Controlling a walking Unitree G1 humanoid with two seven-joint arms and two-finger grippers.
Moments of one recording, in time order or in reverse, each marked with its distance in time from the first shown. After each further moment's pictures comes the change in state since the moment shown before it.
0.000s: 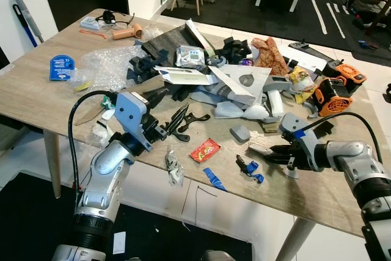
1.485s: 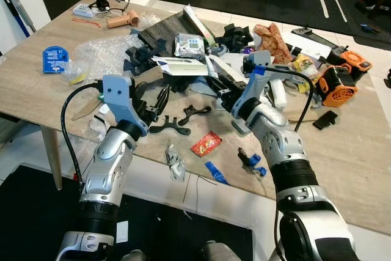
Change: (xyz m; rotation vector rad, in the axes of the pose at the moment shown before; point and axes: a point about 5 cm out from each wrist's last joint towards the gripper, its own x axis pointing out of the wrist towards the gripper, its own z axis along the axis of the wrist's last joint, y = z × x) left arm 0.013 0.027 -0.006 -0.168 0.097 0.318; right arm 0.079 0.046 0.149 0.260 -0.750 -0.304
